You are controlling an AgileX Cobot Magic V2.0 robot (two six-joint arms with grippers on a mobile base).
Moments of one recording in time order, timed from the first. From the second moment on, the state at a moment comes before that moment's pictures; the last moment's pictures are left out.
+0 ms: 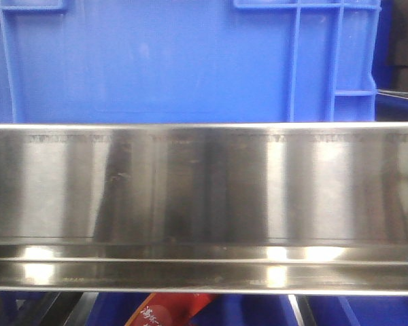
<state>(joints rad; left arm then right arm) -0.06 0.01 0.00 0.05 0.02 -0.02 0.08 0.01 -0.02 0.14 0.09 -0.12</state>
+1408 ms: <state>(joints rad) -0.06 0.01 0.00 0.05 0.02 -0.02 0.08 0.00 0.00 0.14 0.01 -0.12</state>
